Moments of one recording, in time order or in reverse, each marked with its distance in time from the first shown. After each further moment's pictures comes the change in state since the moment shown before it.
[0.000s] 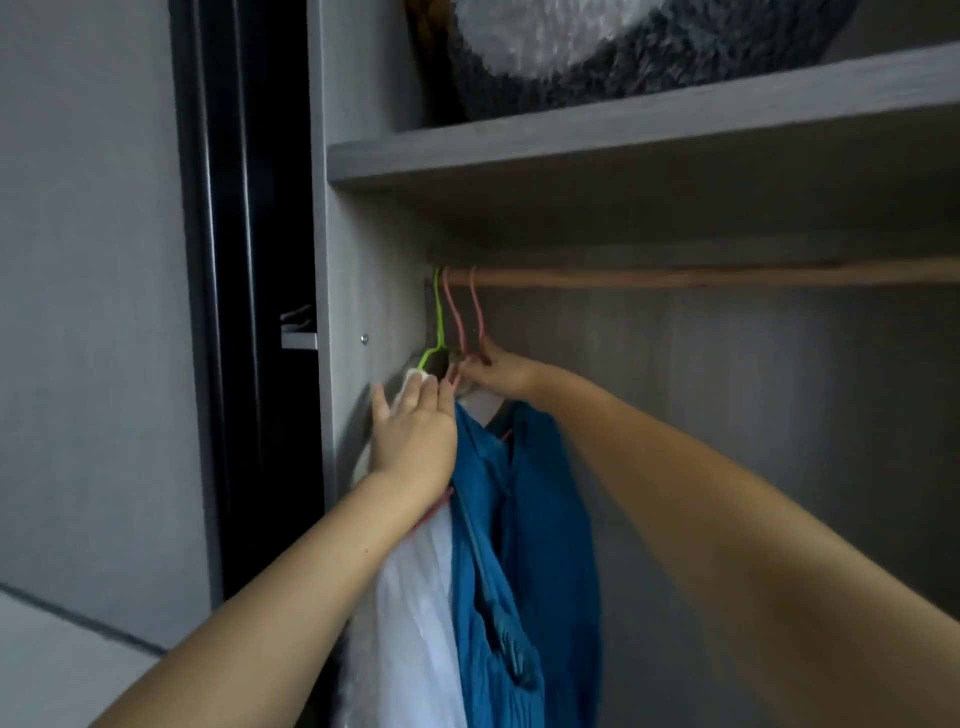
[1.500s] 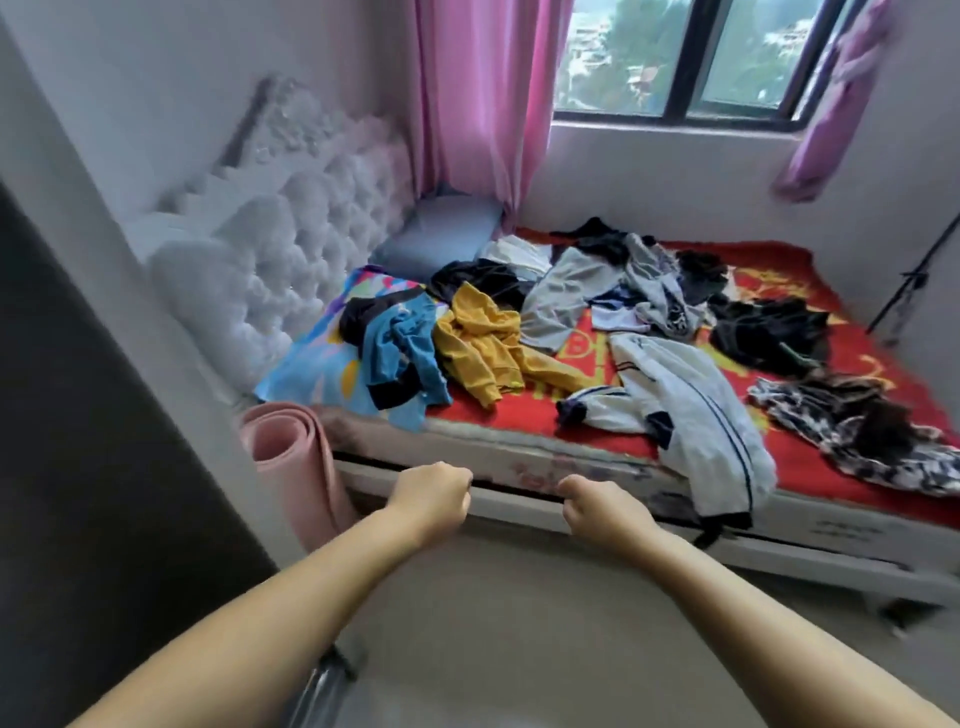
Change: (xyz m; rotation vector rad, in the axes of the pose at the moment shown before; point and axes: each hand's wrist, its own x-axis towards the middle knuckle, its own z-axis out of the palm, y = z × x) left_hand -0.618 0.495 -0.149 -0.748 -0.442 1.901; right_hand -0.996 0.110 0.071 -0.368 0.711 1.822
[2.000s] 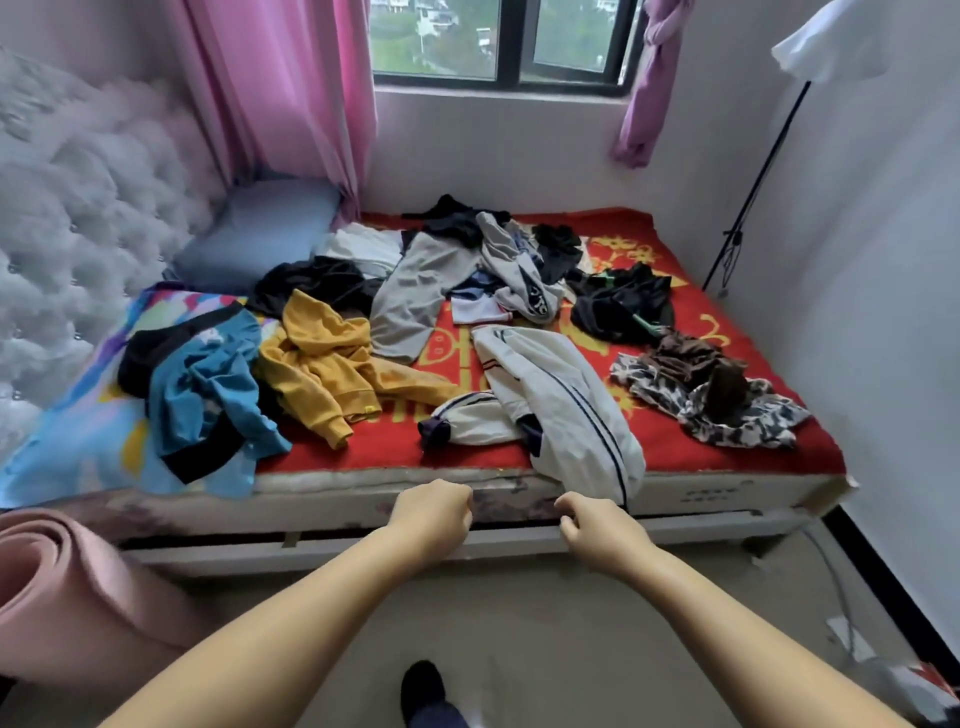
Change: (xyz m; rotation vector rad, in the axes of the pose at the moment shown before) left_hand 0.215 0.167 0.049 -0.107 -0.182 0.225; right_hand 0.059 0.215 -0.052 0.142 -0.007 0.340
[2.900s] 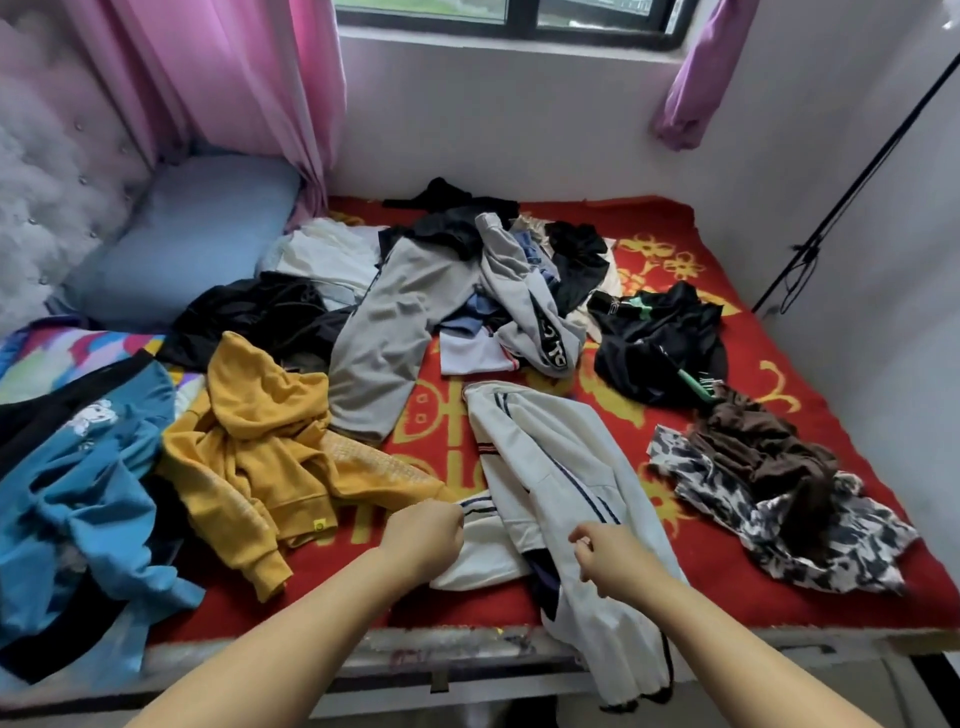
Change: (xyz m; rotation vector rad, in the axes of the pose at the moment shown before) left_hand 0.360 -0.090 -0.044 -0.086 -0.110 -0.054; right_hand 0.354 0.020 -0.095 0.088 -0.153 0.116
